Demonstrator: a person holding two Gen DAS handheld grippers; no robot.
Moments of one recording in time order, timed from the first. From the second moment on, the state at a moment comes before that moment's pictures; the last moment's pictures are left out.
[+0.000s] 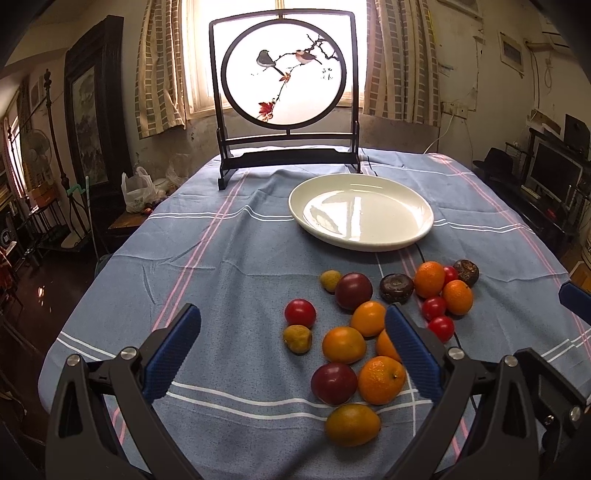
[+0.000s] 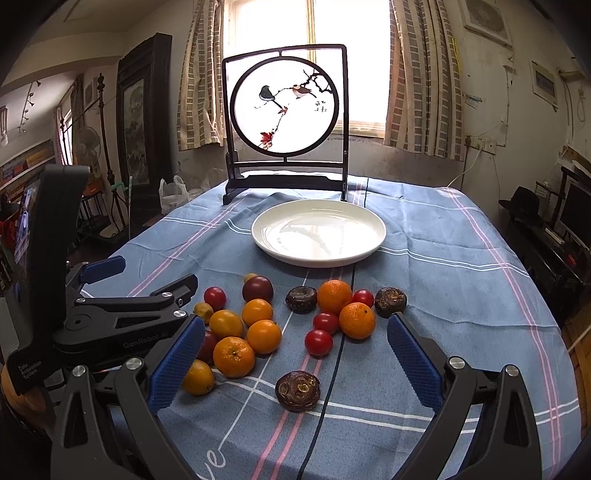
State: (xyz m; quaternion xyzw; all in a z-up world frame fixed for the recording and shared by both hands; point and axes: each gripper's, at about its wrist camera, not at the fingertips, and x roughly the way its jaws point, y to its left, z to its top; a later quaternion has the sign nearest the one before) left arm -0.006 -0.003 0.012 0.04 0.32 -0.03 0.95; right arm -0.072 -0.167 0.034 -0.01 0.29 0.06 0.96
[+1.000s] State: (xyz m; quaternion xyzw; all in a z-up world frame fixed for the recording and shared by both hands) left arm -0.038 -0.010 -0.041 0.11 0.39 -0.20 0.89; right arm -0.068 -0.169 -0.014 -0.10 0.40 0.13 0.90
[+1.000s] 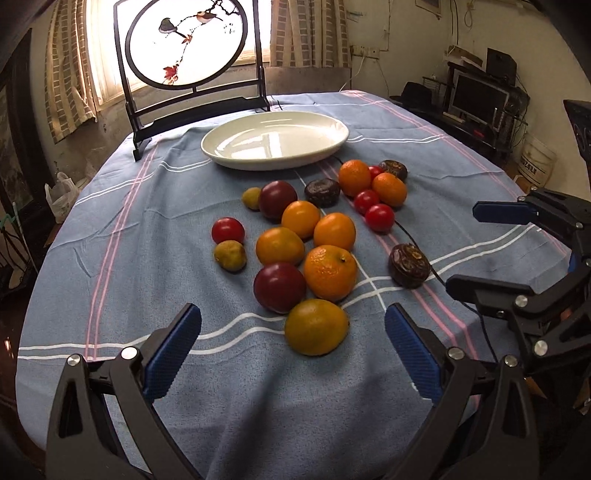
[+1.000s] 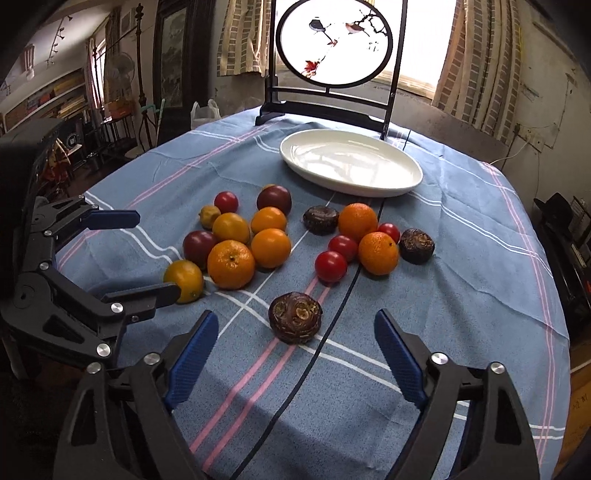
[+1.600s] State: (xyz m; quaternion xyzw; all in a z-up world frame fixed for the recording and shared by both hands) left arm -0.018 -0.024 -0.068 0.10 0.44 -0.21 0.86; right arm -0.021 -0.170 -0.055 -0.03 0.48 0.18 0.86
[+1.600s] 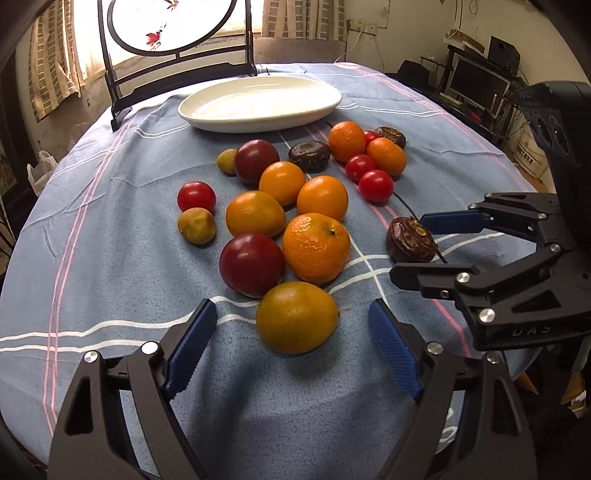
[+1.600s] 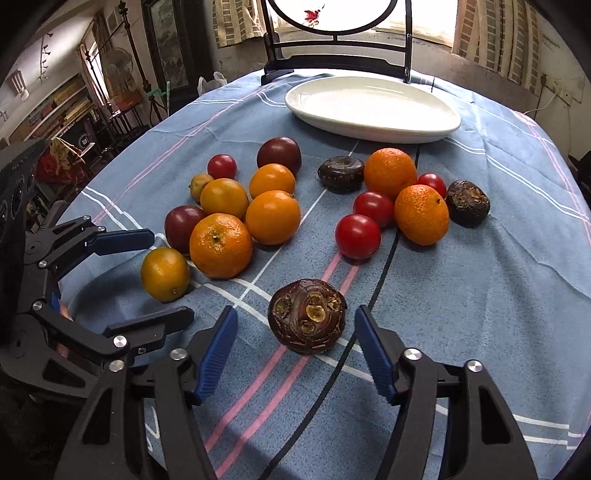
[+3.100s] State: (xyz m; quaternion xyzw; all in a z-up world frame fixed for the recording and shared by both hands) left arm 0.157 -0.069 0.024 0.13 0.38 -0.11 0.91; right arm 0.108 -0.208 0.056 -0.06 0.38 0.13 0.92
